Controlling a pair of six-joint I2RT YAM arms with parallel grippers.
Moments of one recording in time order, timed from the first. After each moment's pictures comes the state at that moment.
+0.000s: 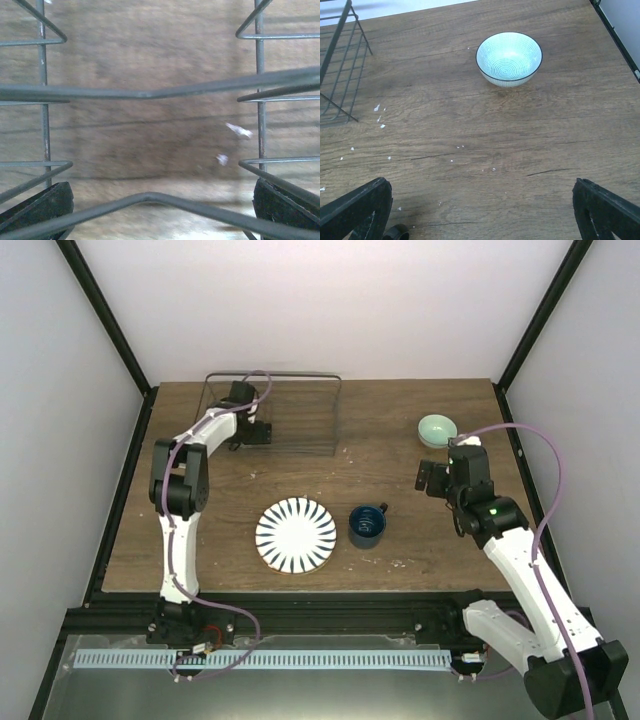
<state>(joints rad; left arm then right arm) -0.18 2.27 1.80 -0.67 -0.06 -0.12 0.29 0.90 0.87 -0.62 0.26 0.31</state>
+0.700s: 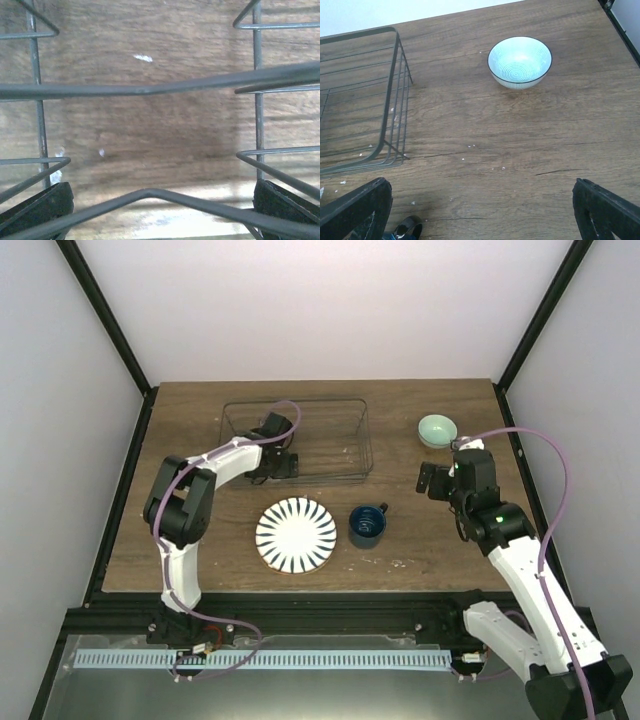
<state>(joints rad) -0.43 2.00 1.39 -0.59 -0.13 -0.41 0.29 0.84 0.87 -0.64 0.23 0.31</state>
